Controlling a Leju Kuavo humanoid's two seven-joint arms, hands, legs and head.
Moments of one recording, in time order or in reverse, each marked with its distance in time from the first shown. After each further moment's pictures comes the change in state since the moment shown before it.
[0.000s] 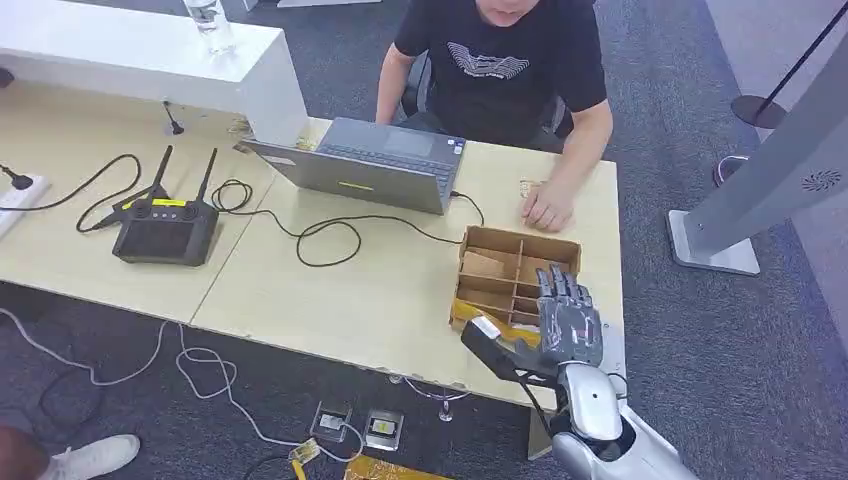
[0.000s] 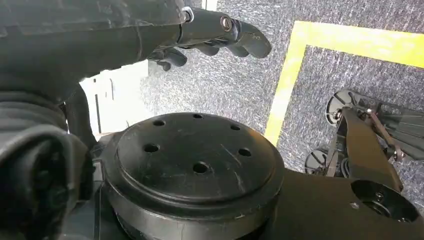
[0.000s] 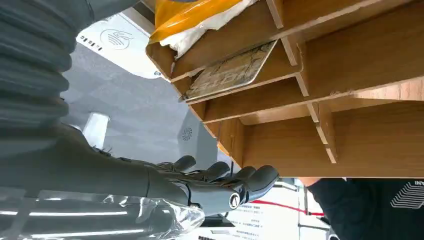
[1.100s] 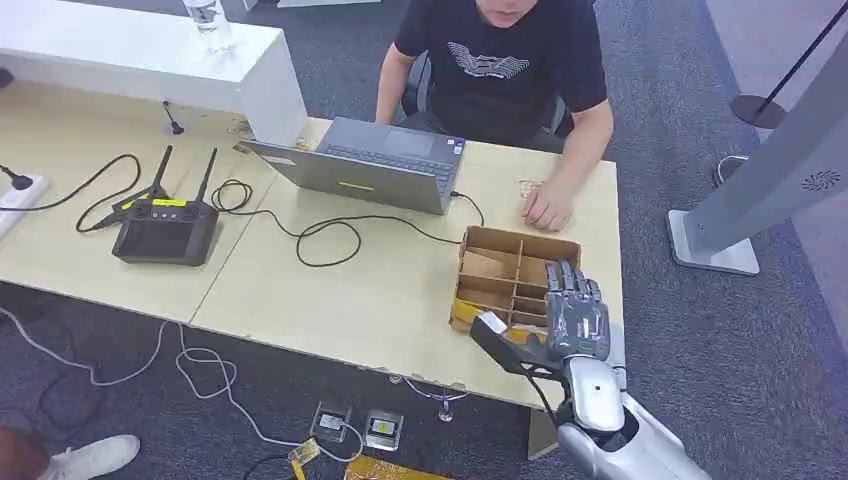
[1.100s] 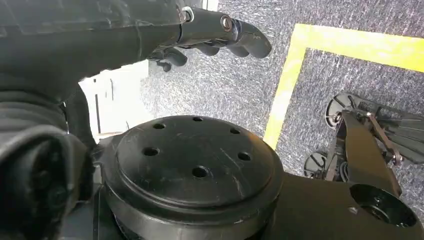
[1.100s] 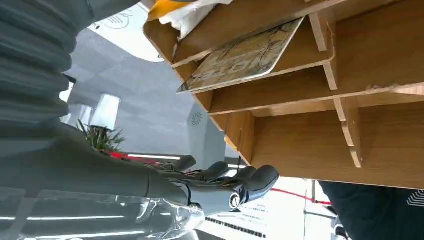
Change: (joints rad) left arm 0.000 0.001 0.000 0.000 0.000 0.011 0.000; right arm -0.032 0.000 0.008 0.073 0.042 0.000 0.009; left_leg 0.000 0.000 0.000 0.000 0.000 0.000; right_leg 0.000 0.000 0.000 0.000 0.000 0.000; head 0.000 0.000
